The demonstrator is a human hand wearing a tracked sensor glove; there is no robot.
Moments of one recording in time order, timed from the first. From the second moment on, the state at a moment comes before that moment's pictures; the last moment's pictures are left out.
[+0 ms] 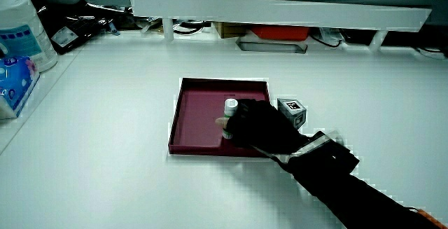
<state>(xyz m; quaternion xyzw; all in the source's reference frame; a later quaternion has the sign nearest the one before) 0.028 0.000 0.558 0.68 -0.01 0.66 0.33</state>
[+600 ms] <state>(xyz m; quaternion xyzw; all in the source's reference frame) 0.075 -0.008 0.503 0.66 -0.08 0.68 0.32</state>
